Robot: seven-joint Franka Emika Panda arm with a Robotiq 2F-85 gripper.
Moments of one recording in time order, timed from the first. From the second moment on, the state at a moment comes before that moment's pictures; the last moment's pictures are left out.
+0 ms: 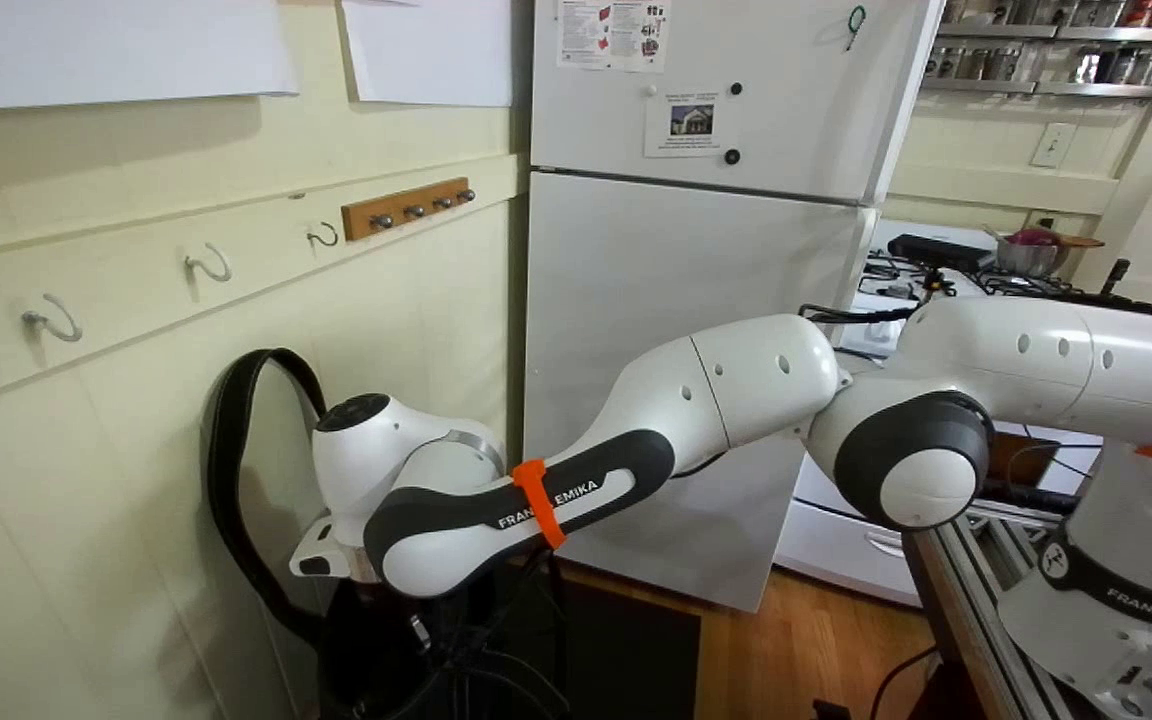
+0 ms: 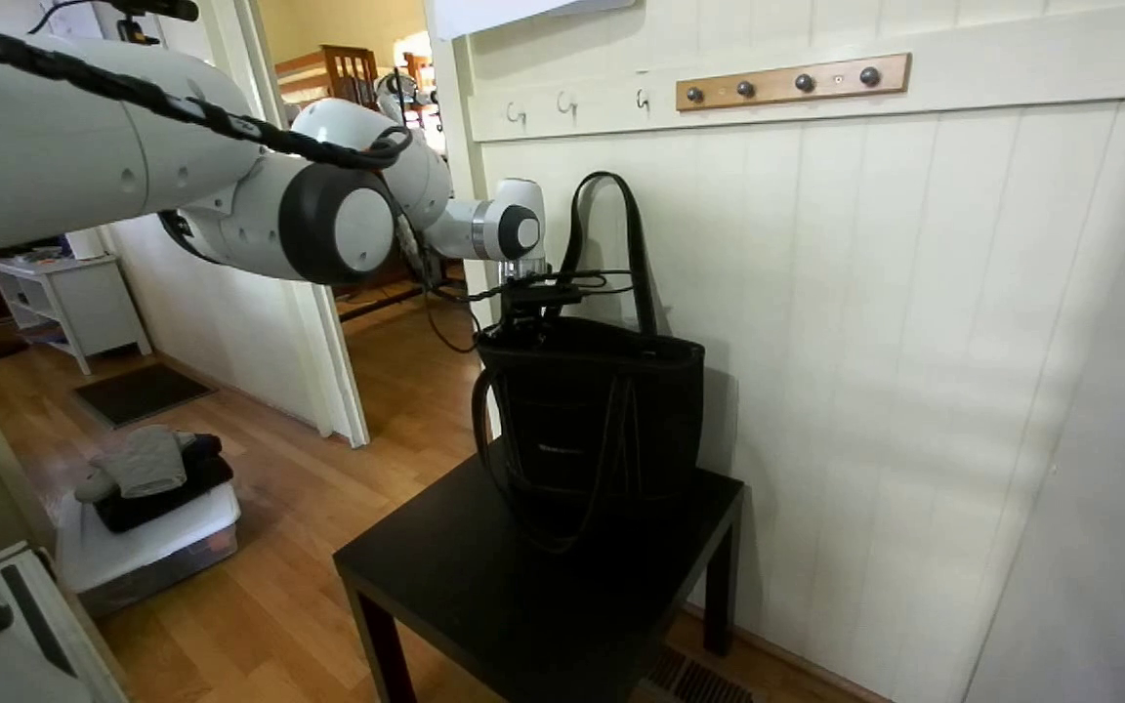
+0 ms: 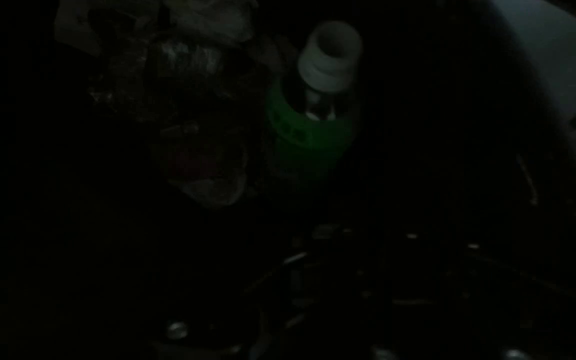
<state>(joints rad) 0.21 1.48 0.11 -0.50 -0.09 1.90 -0.83</state>
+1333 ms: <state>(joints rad) 0.22 1.49 0.15 -0.57 -0.04 2.14 -0.83</state>
